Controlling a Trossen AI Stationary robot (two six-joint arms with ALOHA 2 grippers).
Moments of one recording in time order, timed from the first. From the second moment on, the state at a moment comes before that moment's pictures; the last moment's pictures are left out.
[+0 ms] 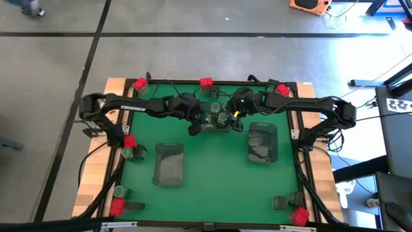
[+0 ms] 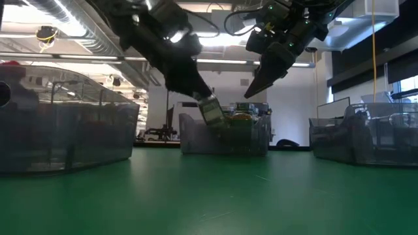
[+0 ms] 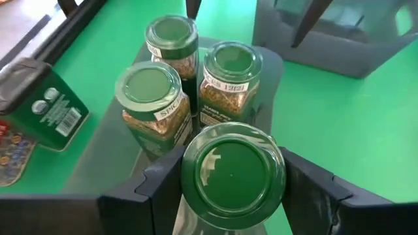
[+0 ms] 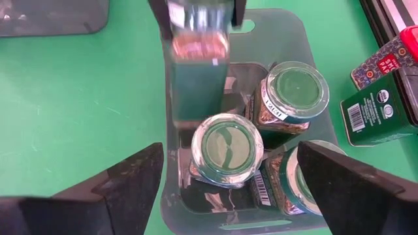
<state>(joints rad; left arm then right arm) 0.27 1.60 0.95 -0.02 0.04 0.01 -0.31 1.47 1.02 -0.36 -0.14 -0.22</state>
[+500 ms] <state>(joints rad) 0.27 1.68 0.95 0.05 0.04 0.00 -0.31 1.47 1.02 -0.36 -0.14 -0.21</state>
